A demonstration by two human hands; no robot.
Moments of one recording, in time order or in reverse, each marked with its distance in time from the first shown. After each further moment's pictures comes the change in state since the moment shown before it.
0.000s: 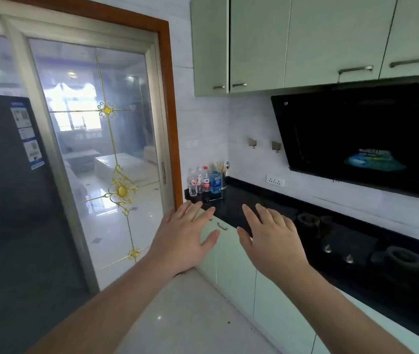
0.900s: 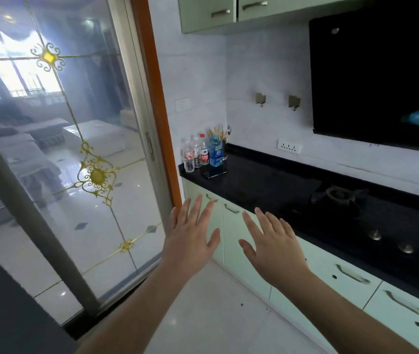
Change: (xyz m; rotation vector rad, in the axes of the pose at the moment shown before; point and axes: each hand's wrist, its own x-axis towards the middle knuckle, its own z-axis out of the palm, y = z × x) left_hand 0.182 -0.160 0.219 0.006 -0.055 -0.006; right_hand 0.207 -0.041 0.229 -0.050 -0.181 0.010
